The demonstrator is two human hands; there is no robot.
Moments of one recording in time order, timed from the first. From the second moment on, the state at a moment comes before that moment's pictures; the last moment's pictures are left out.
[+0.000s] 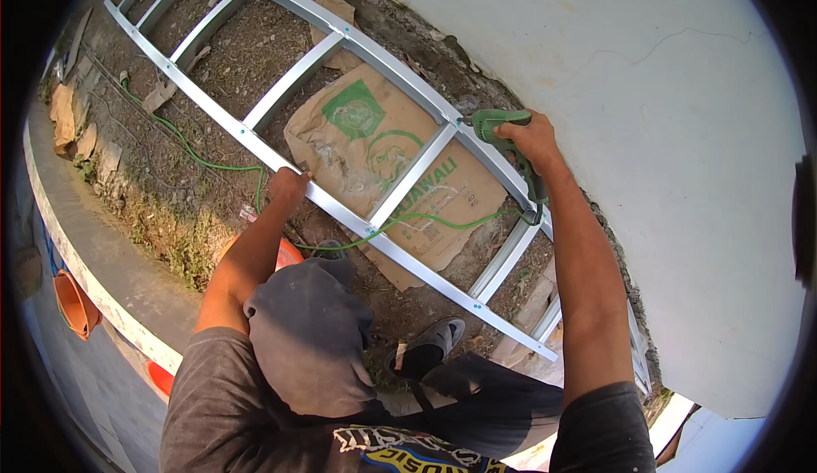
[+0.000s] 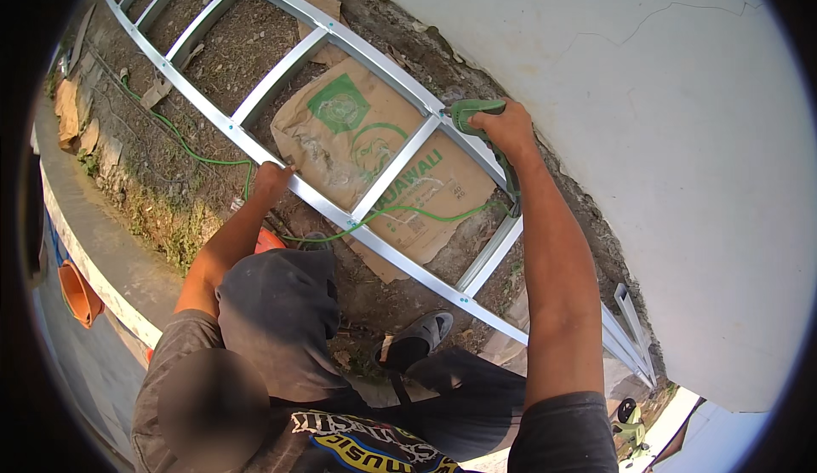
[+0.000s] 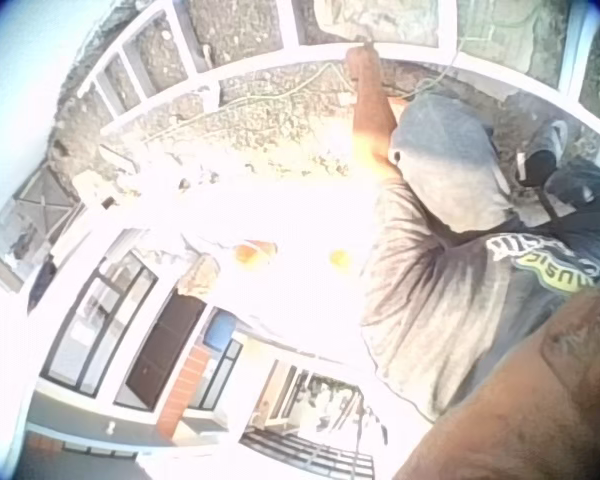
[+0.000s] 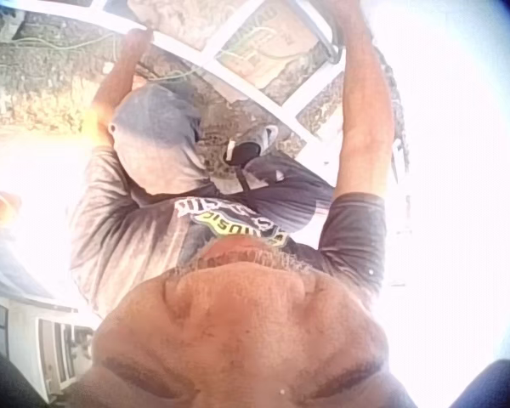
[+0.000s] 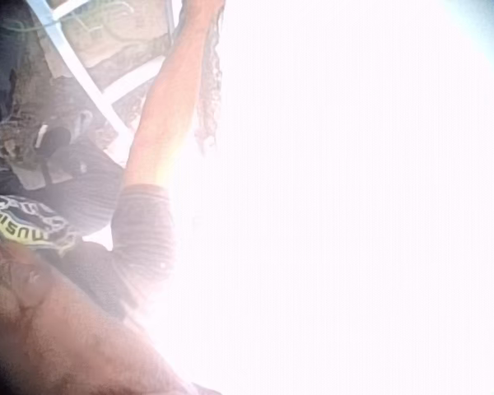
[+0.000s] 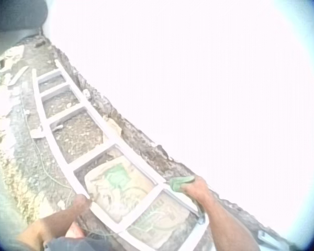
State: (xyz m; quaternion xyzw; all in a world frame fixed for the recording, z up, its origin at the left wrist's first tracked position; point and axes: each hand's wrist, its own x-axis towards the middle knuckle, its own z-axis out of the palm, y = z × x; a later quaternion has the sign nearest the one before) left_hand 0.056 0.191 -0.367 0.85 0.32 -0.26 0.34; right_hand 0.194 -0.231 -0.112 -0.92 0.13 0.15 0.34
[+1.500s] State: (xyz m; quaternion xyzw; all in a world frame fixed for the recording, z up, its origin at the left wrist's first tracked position) left_hand 0.046 0.203 -0.368 0.86 0.31 -0.22 0.34; right_hand 0.286 -0.175 -0.094 -0.95 0.02 0.28 0.14
